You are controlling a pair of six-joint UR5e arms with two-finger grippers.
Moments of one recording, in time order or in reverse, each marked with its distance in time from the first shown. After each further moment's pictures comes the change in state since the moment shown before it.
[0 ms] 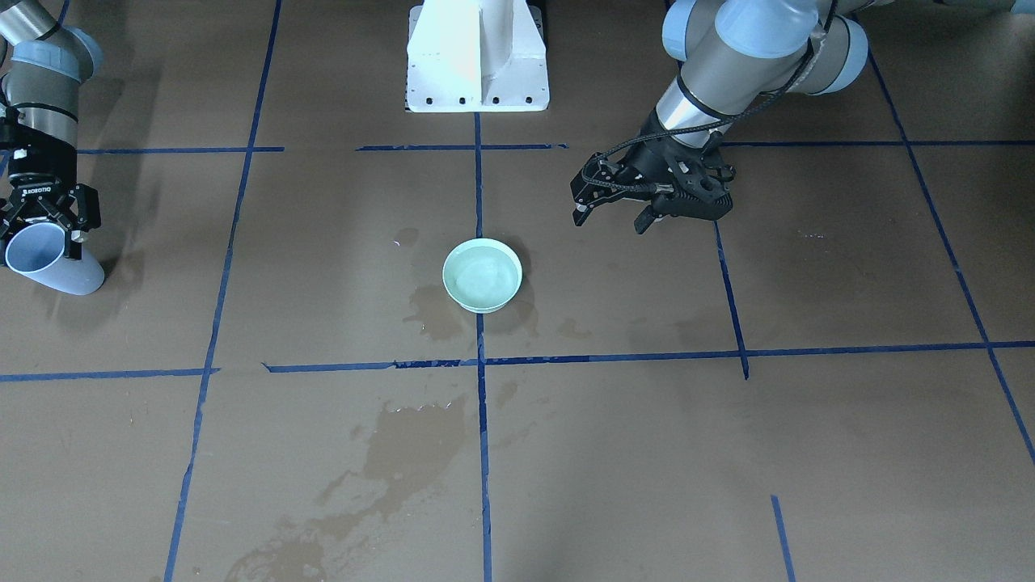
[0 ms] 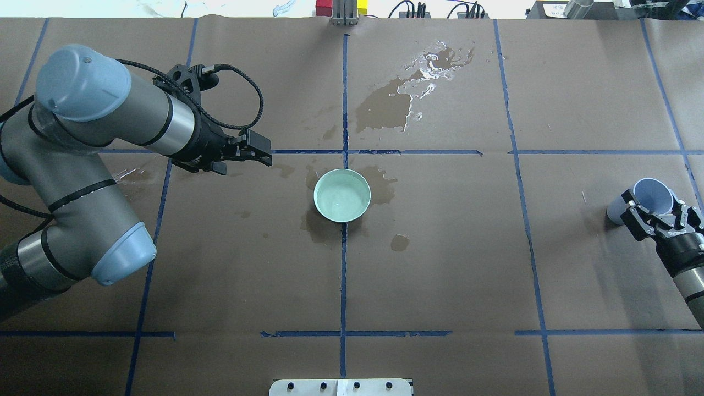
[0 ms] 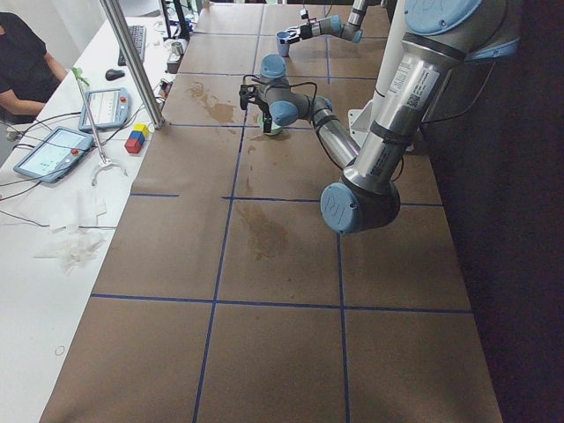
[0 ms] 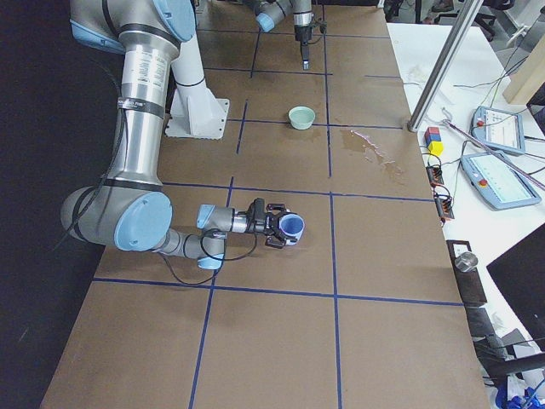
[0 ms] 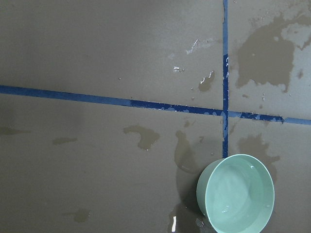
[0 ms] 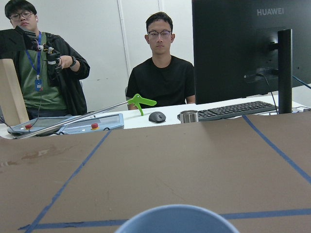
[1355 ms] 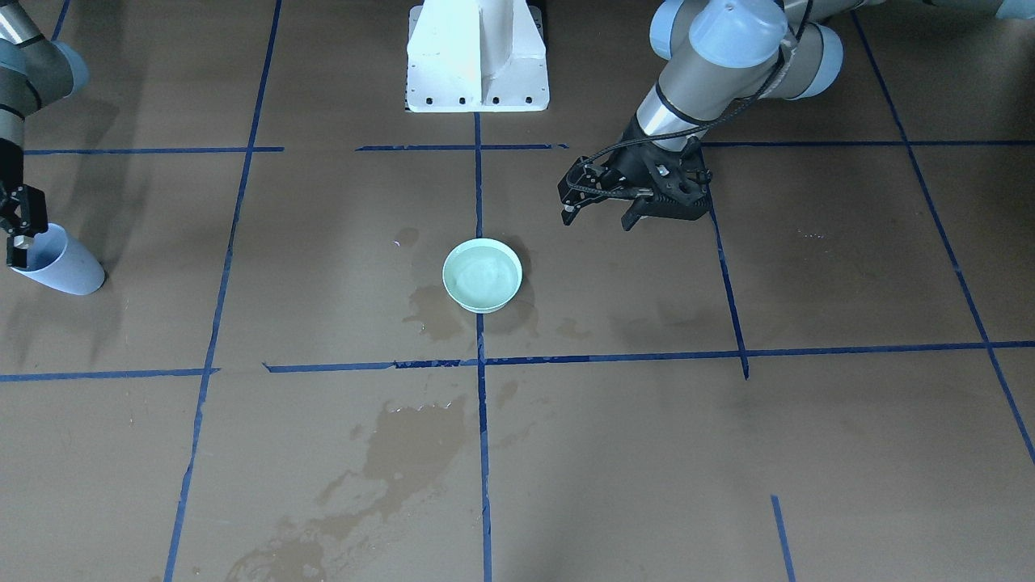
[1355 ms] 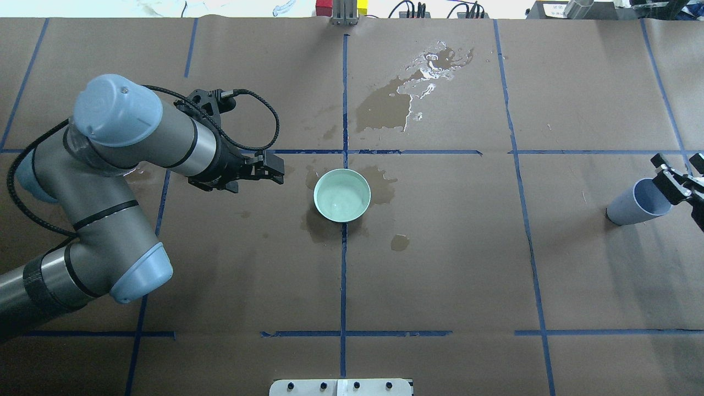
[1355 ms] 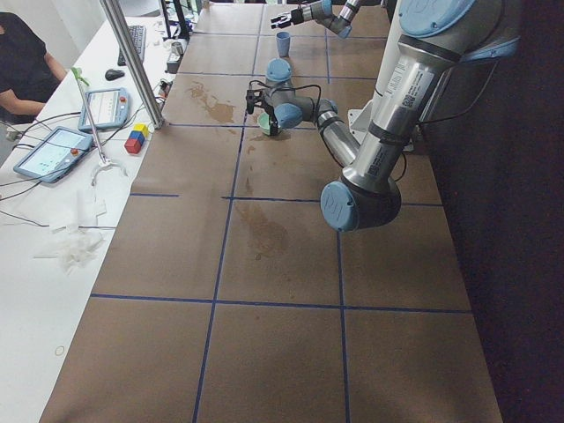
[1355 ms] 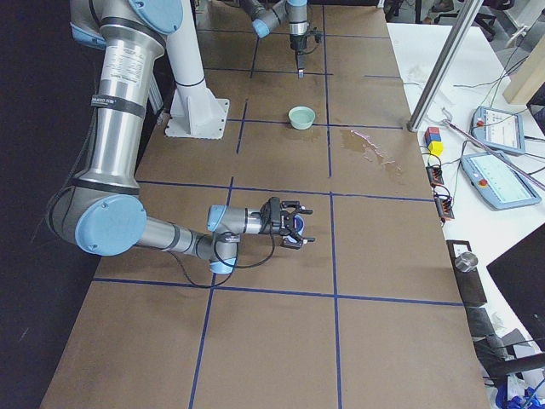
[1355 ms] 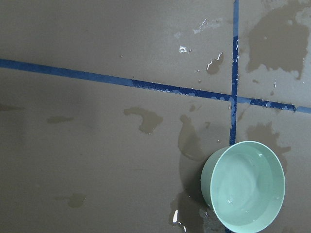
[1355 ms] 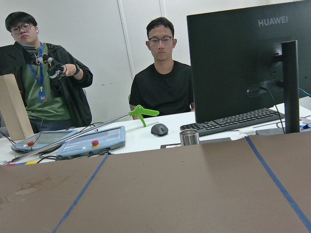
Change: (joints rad) left arm 0.071 -0.021 0.047 0.003 0.048 -0.043; right arm 0.323 -0.003 0.037 0.058 0.366 -0.071
